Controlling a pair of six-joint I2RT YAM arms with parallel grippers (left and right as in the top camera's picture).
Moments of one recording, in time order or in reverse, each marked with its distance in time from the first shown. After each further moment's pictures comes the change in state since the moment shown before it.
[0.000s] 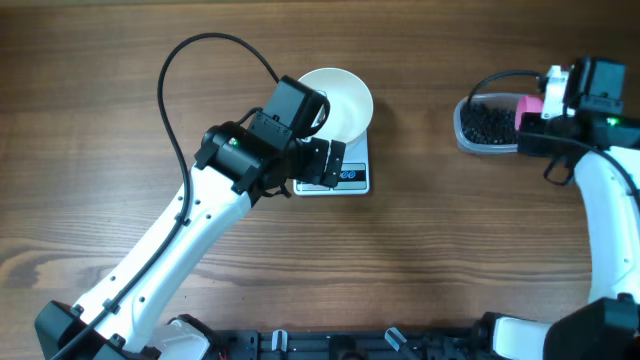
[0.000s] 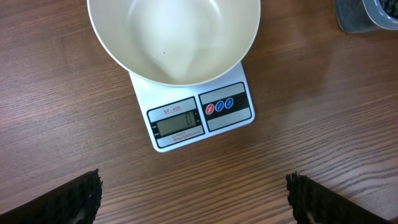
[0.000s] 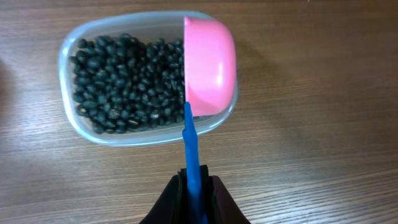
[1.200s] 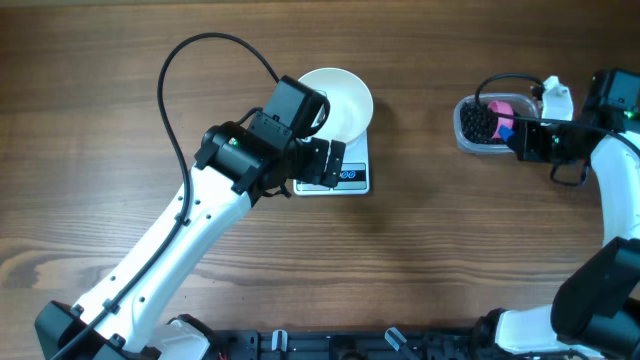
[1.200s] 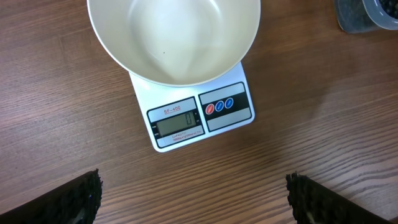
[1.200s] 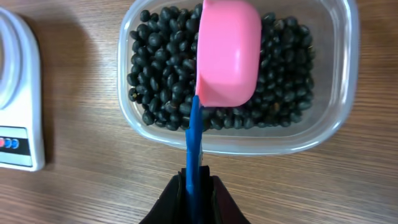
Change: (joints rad) left arm 0.000 0.000 0.000 0.000 0.000 0.000; right arm -0.158 0.165 -0.014 0.005 -0.470 -0.174
